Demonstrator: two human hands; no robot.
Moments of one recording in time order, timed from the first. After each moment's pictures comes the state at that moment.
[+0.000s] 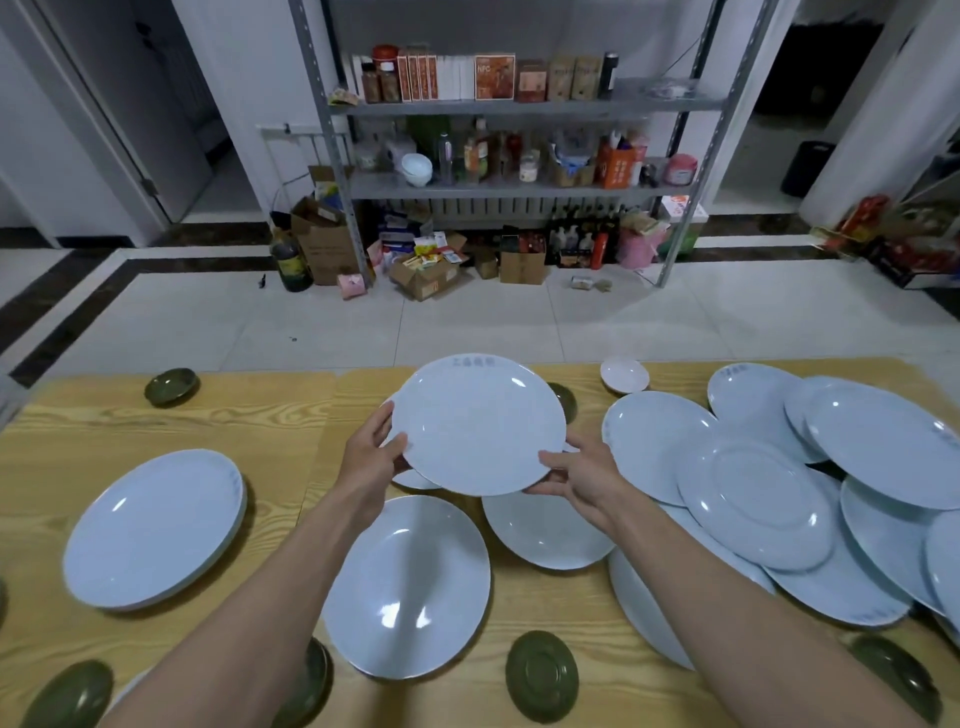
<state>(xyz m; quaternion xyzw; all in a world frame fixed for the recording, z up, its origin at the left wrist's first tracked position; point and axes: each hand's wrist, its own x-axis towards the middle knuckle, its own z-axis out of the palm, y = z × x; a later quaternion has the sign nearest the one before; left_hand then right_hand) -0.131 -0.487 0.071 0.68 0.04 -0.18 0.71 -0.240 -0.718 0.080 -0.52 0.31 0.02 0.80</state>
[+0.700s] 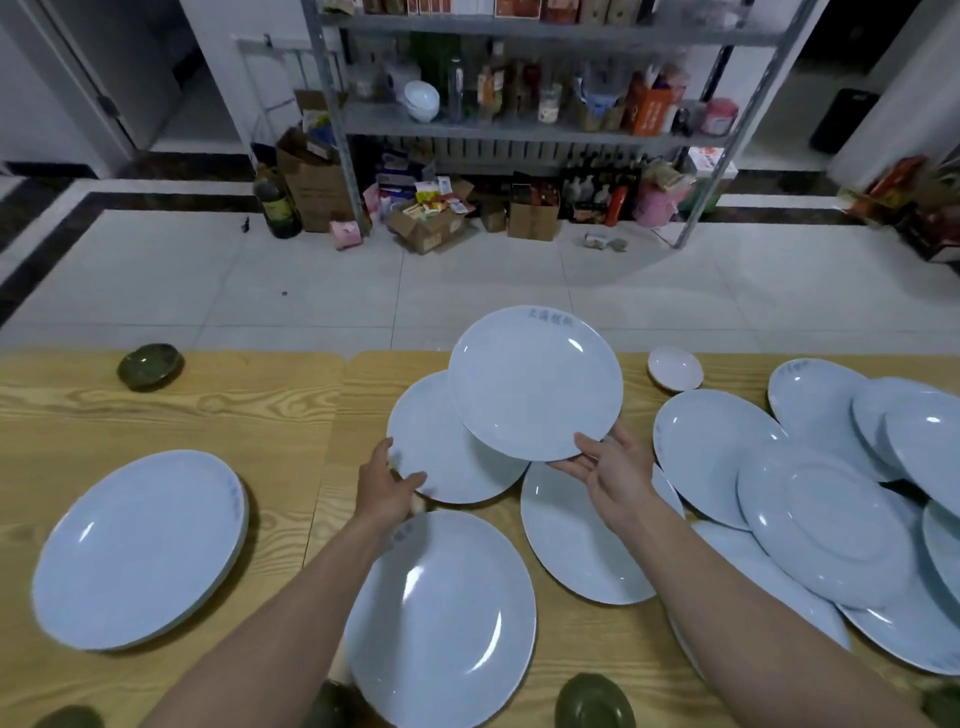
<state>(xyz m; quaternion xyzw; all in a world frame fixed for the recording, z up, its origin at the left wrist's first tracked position) -0.060 -0.458 -0.045 0.81 0.09 -0.22 0.54 -0.159 -0.708 0.032 -0.41 0.39 -0.11 0.82</state>
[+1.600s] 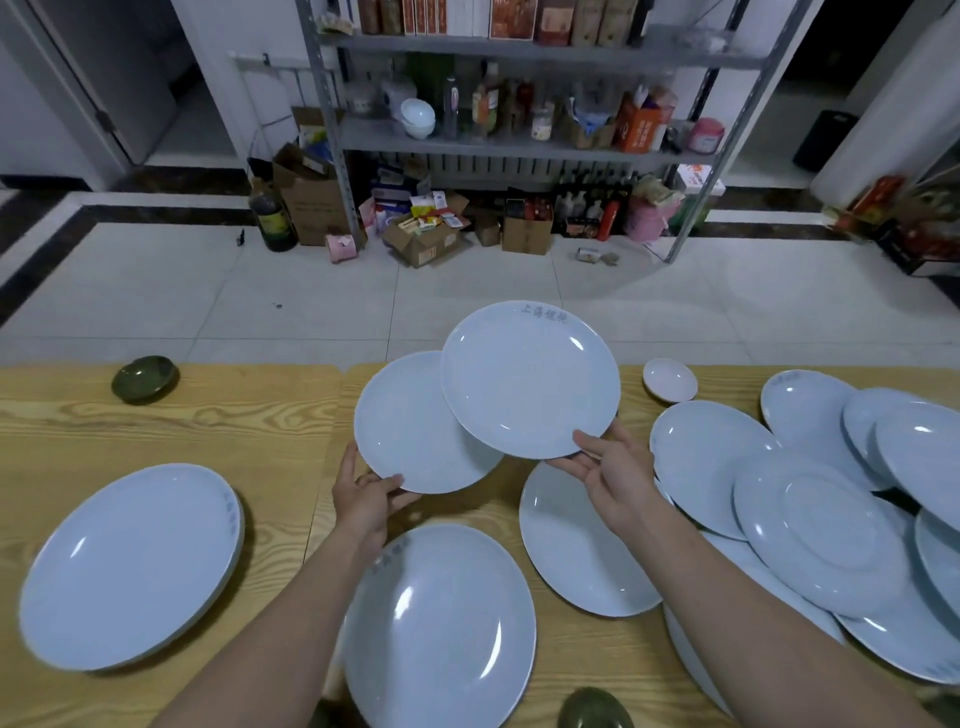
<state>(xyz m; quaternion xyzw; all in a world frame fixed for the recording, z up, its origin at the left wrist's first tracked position) -0.058 -0.454 -0.017 0.58 0.25 -0.19 0.75 -0.151 -0.706 0.051 -0.40 0.35 -0.11 0.84</state>
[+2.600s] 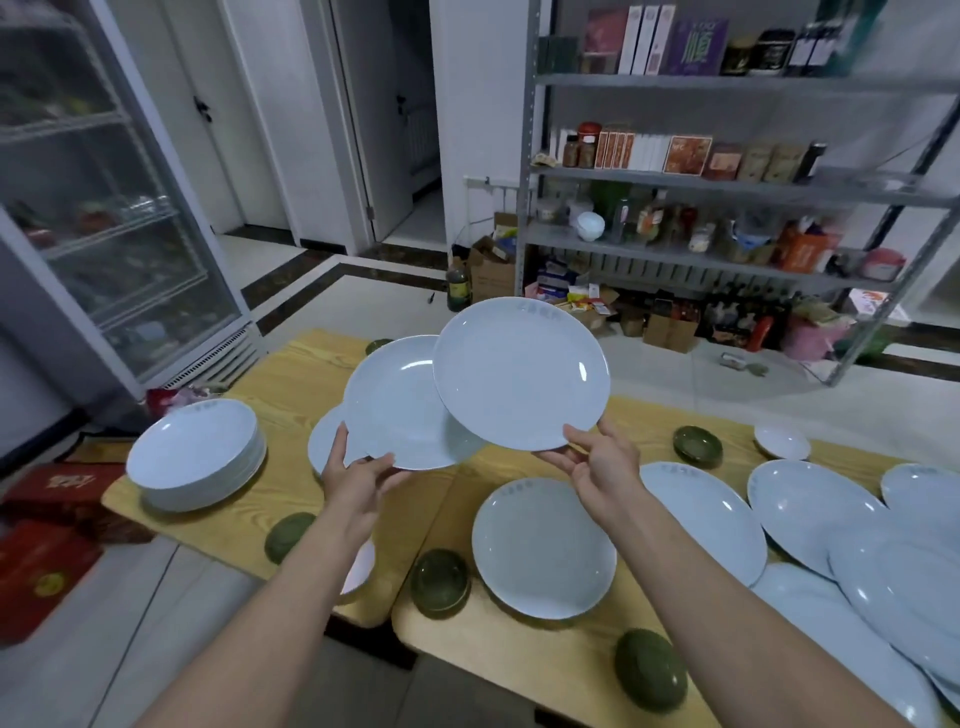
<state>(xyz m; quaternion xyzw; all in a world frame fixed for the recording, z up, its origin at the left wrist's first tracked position) -0.245 -0.273 0.108 0.50 0.24 0.03 0.83 -0.254 -0.539 0.148 -0.38 0.22 0.01 0.90</state>
